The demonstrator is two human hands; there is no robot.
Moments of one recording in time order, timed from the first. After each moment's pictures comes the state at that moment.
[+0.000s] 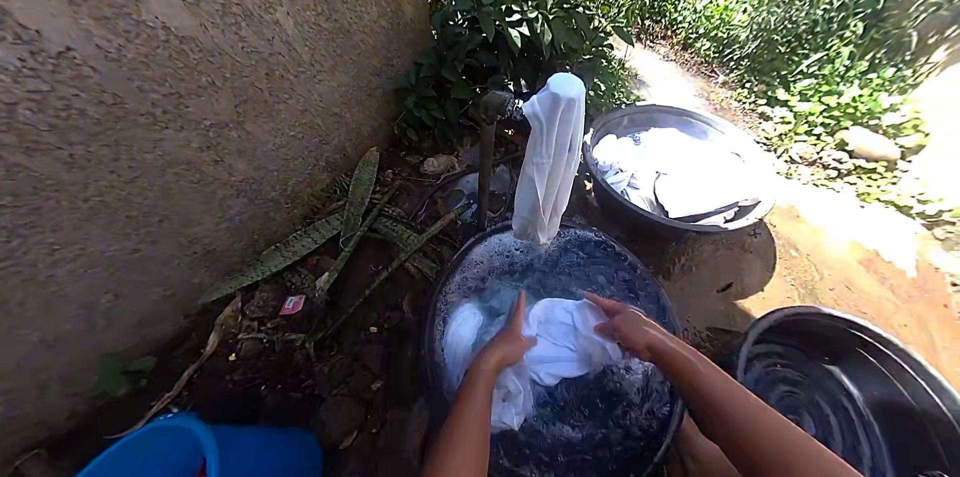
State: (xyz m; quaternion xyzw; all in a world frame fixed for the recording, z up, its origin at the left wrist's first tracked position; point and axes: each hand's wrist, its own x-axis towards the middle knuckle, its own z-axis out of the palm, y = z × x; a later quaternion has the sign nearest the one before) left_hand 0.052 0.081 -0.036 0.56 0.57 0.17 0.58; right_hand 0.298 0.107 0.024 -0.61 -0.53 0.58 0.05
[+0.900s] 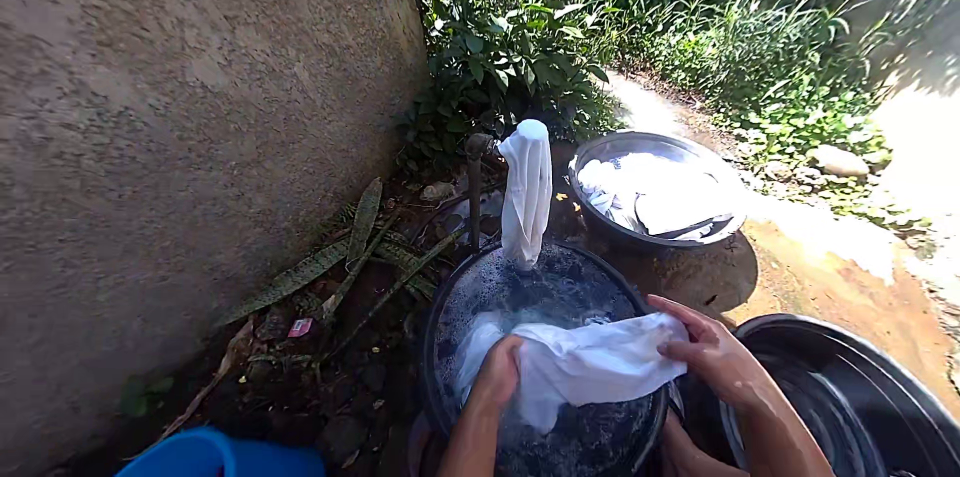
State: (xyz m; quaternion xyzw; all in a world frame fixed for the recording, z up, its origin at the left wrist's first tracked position) left_hand 0.084 0.029 0.023 0.24 0.53 0.48 0.66; right_hand 0.373 0.029 0.129 -0.58 -0.58 0.47 0.31
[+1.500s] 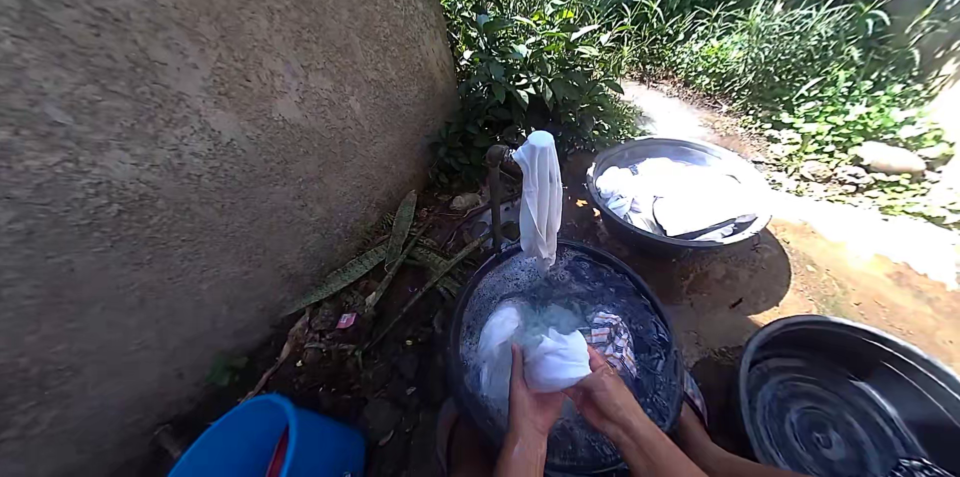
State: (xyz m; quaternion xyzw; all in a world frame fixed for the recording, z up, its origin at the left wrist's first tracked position) left_hand 0.125 -0.033 0.030 -0.03 0.35 0.63 0.69; right_hand 0.238 -0.031 0.057 -0.35 -0.22 0.76 0.50
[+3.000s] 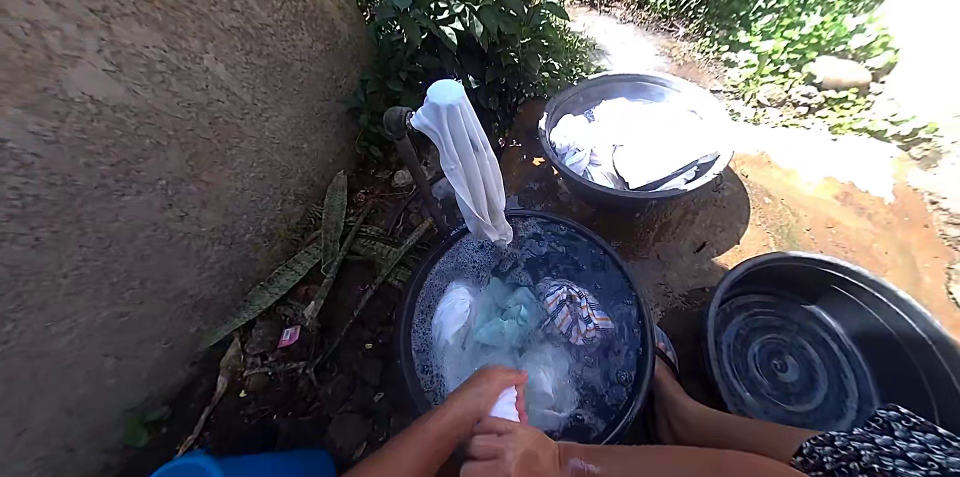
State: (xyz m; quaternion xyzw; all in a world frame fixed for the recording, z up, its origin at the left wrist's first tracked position) left_hand 0.083 0.009 0.062 0.32 0.56 0.08 0.76; right_hand 0.207 -0.053 0.037 -0.11 -0.93 0.13 0.34
